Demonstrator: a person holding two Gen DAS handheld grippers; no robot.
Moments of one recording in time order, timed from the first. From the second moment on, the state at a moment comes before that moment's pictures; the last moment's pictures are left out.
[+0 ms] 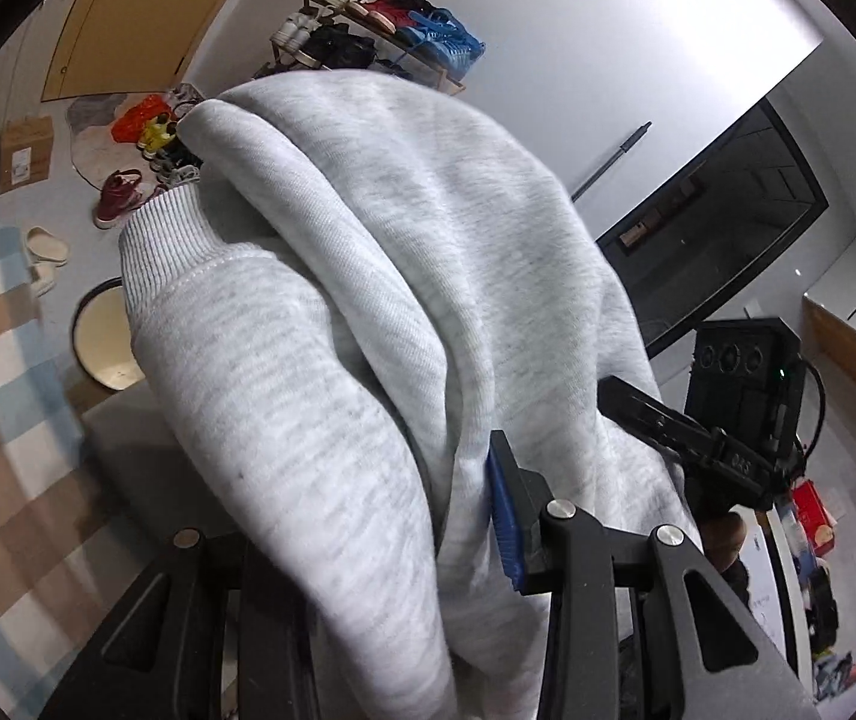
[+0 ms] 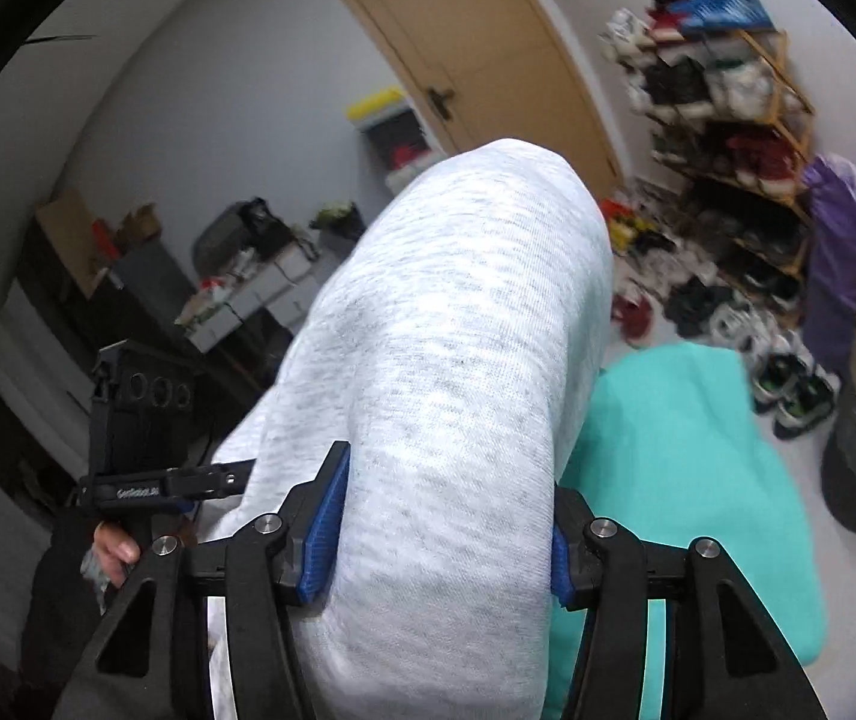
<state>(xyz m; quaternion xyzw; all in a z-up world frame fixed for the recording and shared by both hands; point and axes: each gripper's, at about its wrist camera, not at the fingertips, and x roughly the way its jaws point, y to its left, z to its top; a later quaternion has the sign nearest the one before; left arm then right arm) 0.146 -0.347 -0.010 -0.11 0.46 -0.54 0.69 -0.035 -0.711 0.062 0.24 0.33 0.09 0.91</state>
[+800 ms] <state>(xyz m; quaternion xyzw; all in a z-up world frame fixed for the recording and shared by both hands) 0.111 -0.391 -0.034 -0.01 0.41 -0.48 0.78 -0.098 -0.696 -0.007 0.09 0.37 -0.01 0.93</state>
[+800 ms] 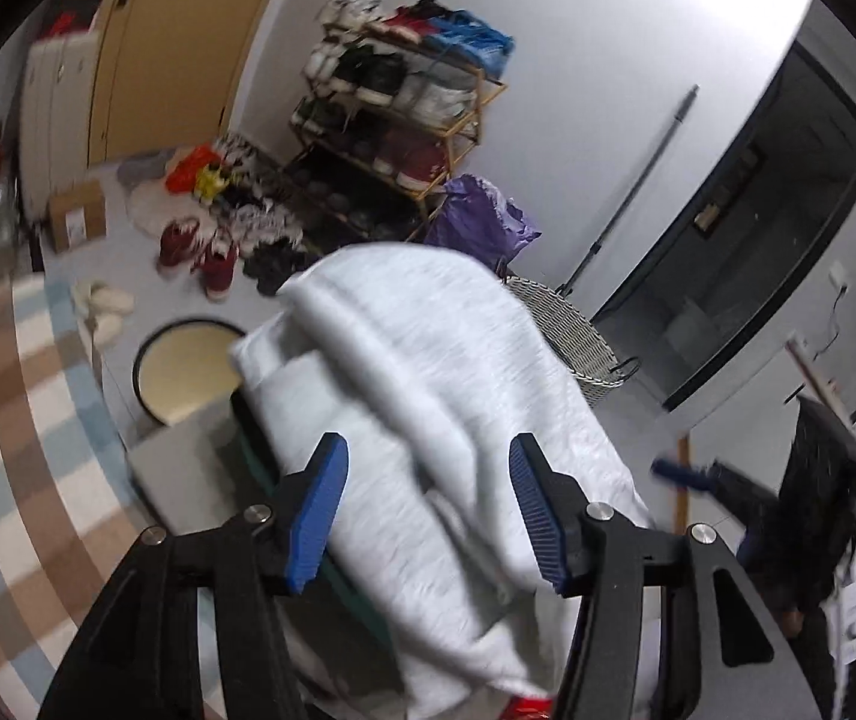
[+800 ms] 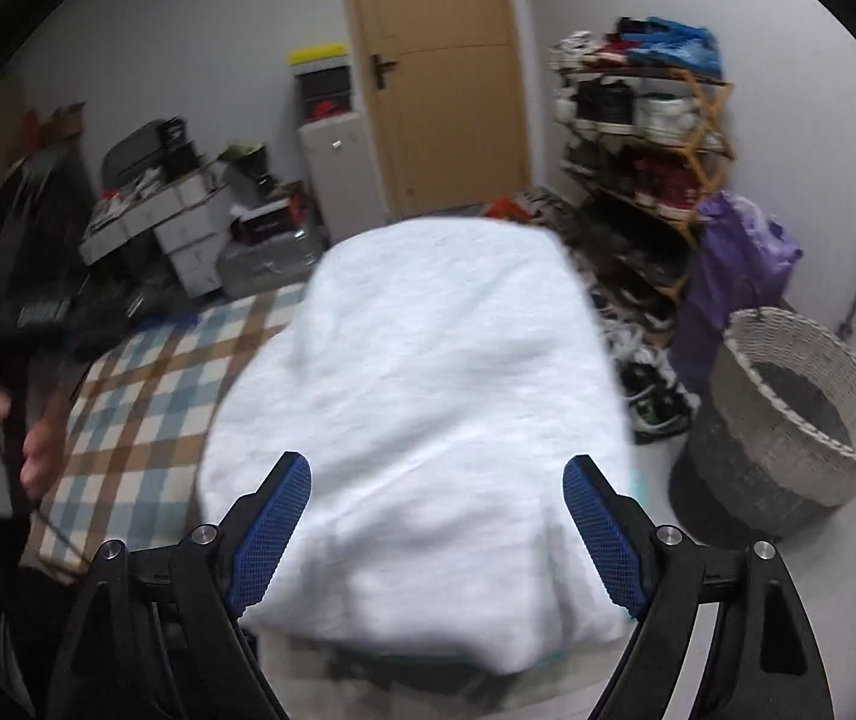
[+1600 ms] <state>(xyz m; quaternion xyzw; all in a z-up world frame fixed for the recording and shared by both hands) 0.180 -0.432 -0.117 0.01 0.50 -0.47 0.73 -0.101 -0.706 -0.034 0.18 0.37 0.00 0.91</state>
